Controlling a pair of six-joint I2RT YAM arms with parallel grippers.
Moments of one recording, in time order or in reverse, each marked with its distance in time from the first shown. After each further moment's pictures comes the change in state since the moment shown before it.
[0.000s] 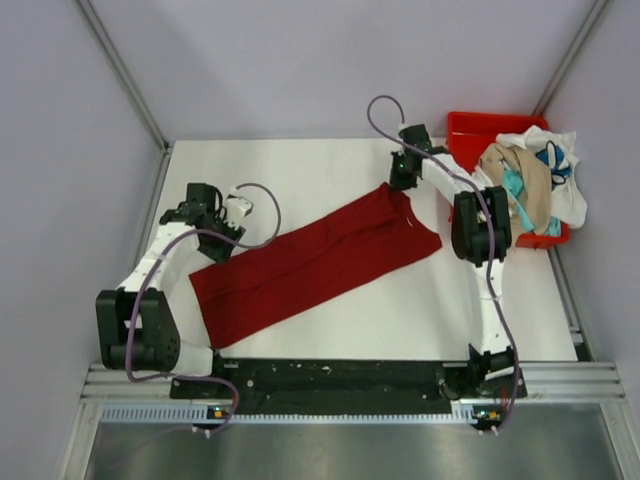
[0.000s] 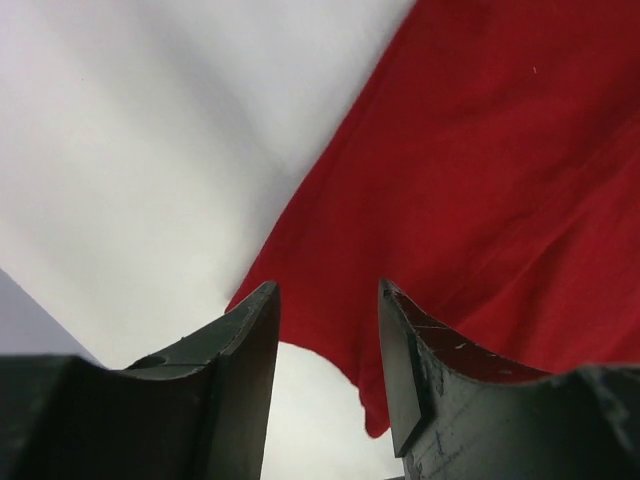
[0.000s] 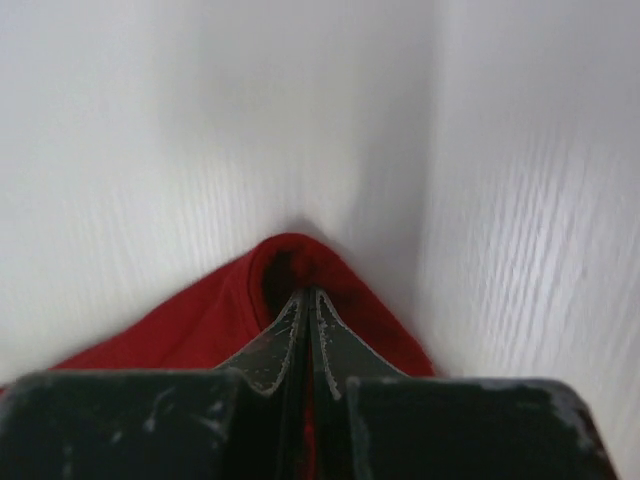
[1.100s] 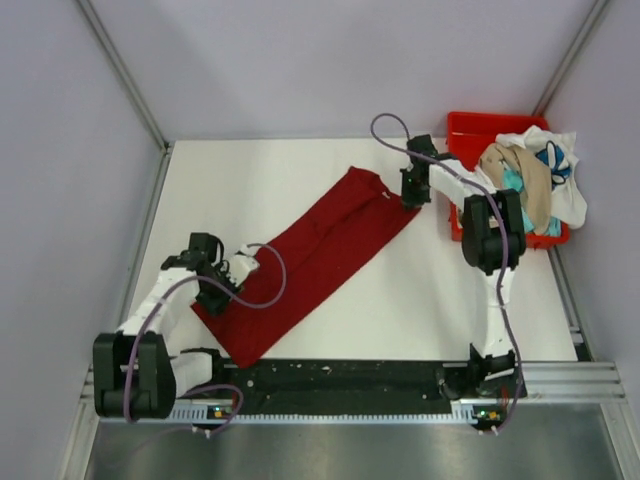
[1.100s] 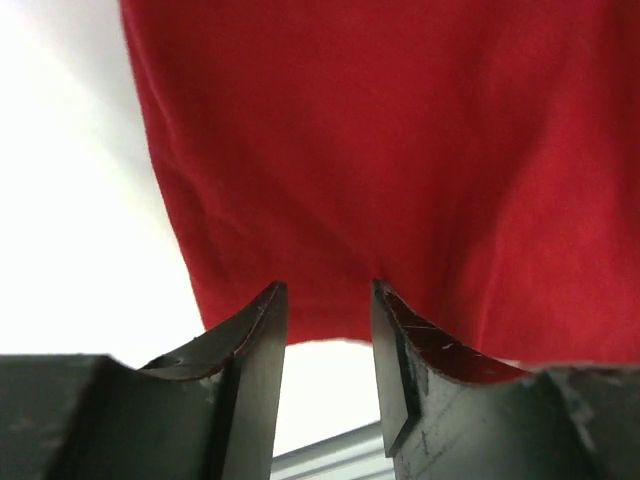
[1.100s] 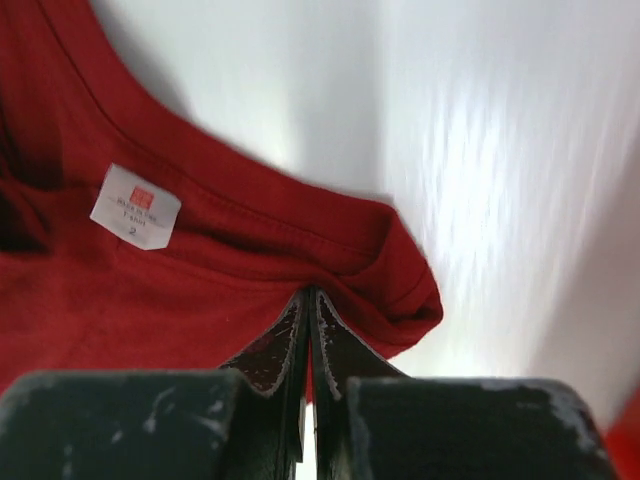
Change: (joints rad) left arm 0.004 -0.239 -0.431 0.027 -0.079 0.225; right arm -0.009 -0.190 -0.273 -0.091 0.108 -0.062
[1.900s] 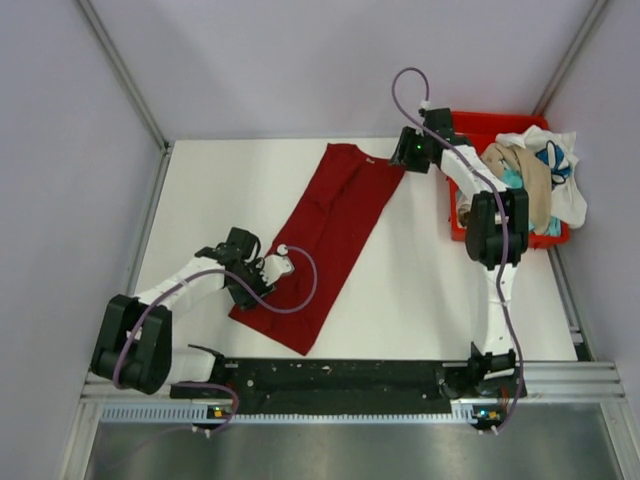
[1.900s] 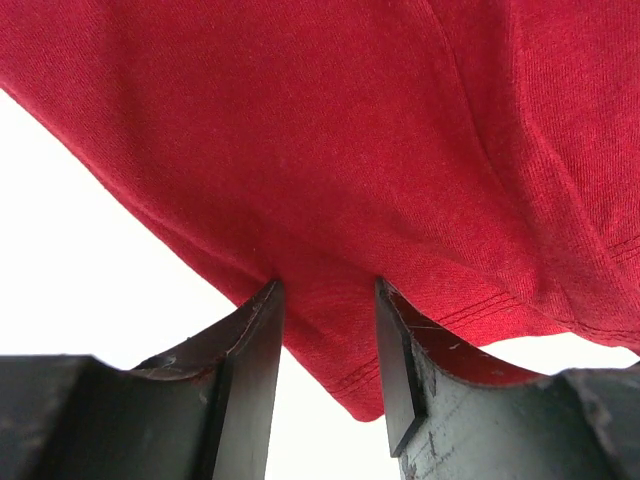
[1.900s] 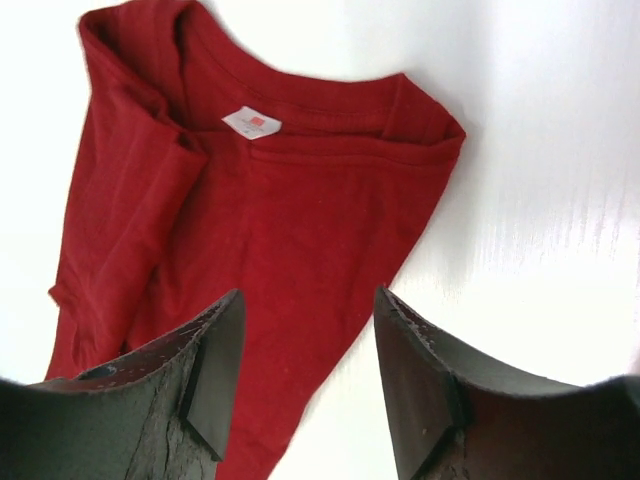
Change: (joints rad) left arm -0.290 0.116 0.056 0.056 0.175 -0.031; right arm -0.071 0.136 0.362 0.177 -0.244 0.104
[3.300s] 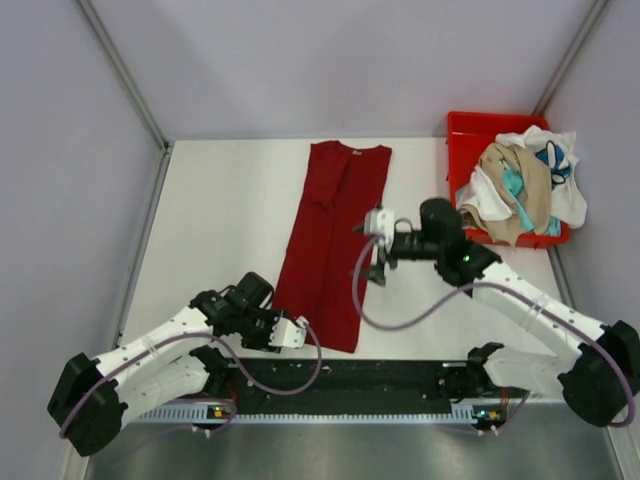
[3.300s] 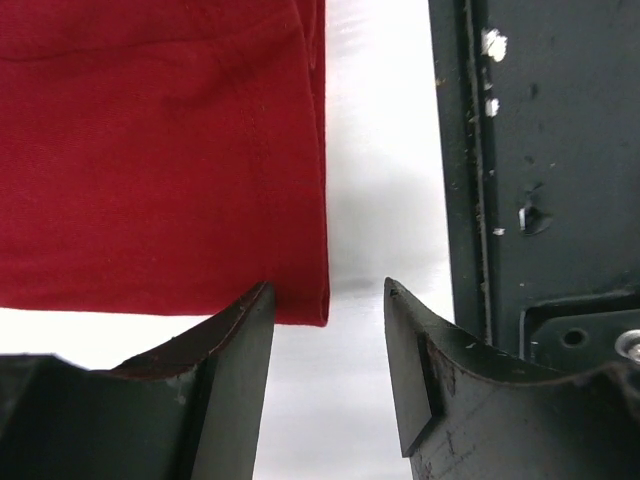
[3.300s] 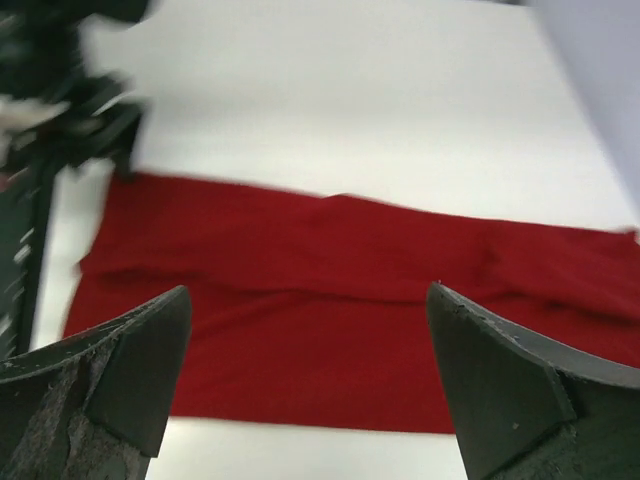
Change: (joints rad) left arm -0.397 -0.424 -0.208 -0.124 0.187 0.285; right arm 0.303 -1.018 -1.044 0.463 -0.501 -0.760
